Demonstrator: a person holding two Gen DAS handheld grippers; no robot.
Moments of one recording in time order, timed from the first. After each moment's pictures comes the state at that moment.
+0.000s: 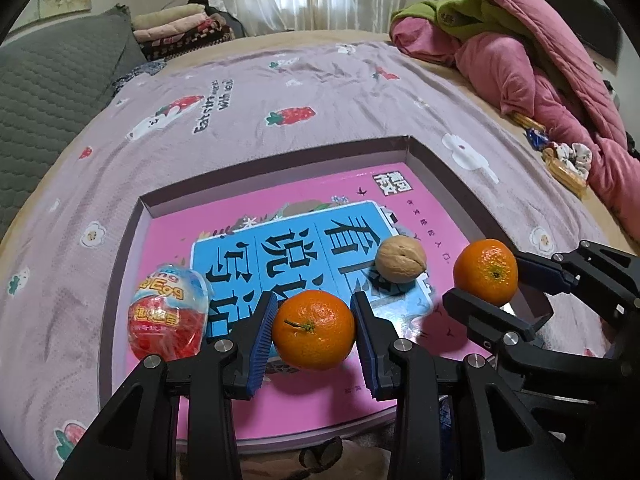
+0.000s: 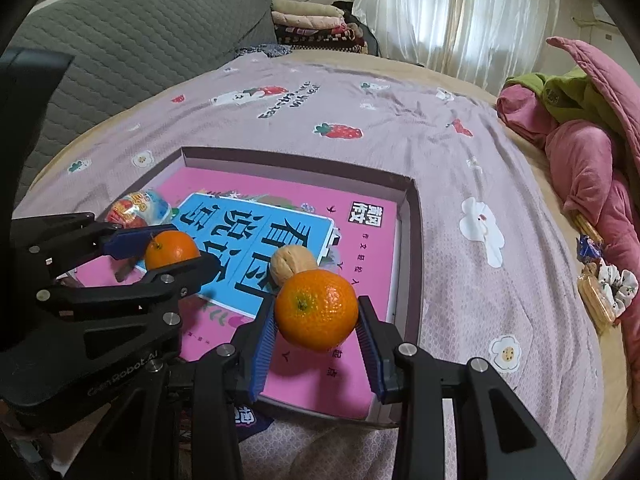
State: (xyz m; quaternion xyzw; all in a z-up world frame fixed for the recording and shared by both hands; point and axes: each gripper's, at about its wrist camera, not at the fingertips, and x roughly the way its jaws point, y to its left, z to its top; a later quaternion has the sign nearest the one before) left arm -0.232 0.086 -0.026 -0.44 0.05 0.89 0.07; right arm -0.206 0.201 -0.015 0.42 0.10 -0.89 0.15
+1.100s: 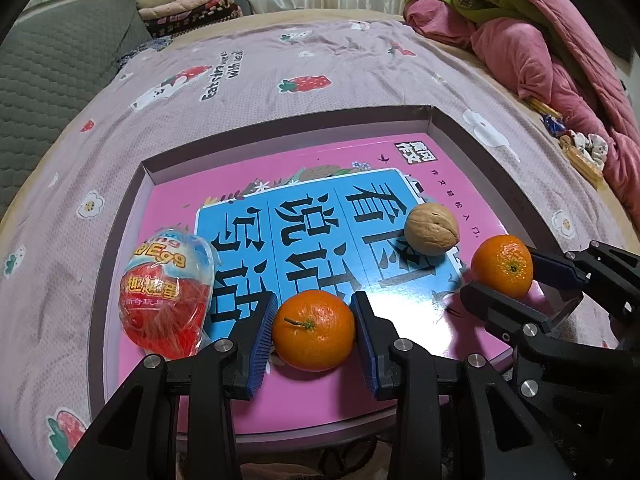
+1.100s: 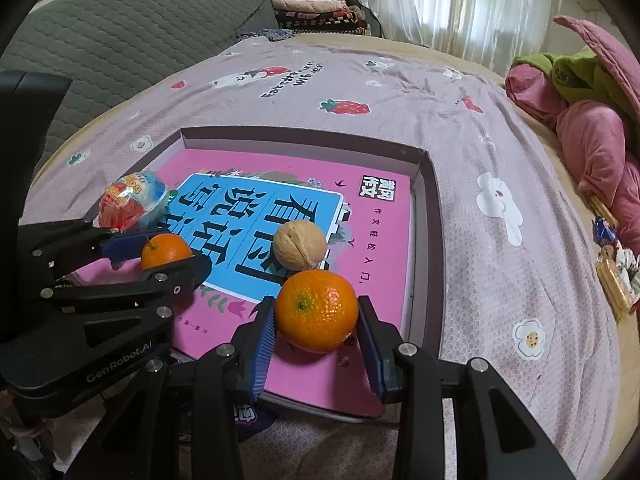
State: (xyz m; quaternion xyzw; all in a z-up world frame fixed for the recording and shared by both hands) left arm -0.235 0.074 -0.046 -0.48 0.05 0.88 0.05; right arm -0.211 0.201 -0.034 0.45 0.08 -0.88 0.16
